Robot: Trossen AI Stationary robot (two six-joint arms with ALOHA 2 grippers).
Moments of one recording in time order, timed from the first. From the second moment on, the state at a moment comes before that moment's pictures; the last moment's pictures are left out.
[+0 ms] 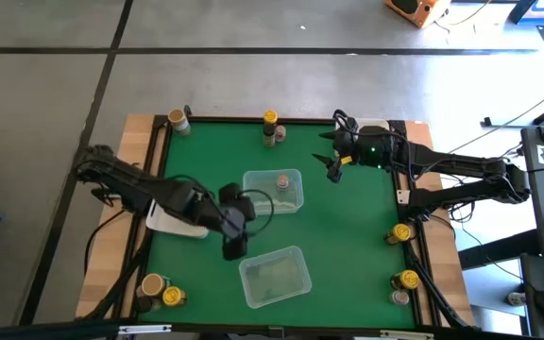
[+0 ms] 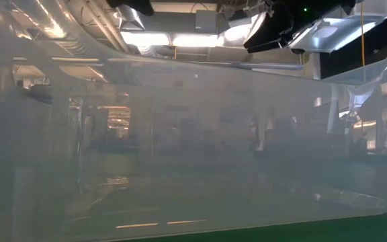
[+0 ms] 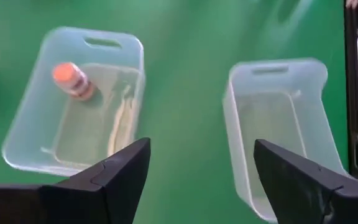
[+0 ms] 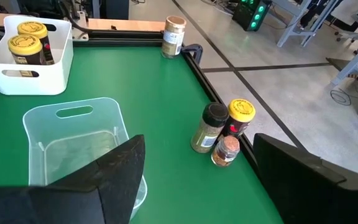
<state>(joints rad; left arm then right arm) -0.37 1.54 1.44 -0.87 -0.32 -0.51 -0.25 1.08 0.88 -0.18 0.16 -0.16</state>
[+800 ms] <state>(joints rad) -0.74 1.69 1.44 -0.88 -0.26 -1.21 -0.25 1.08 0.88 -0.13 -0.02 -0.04</state>
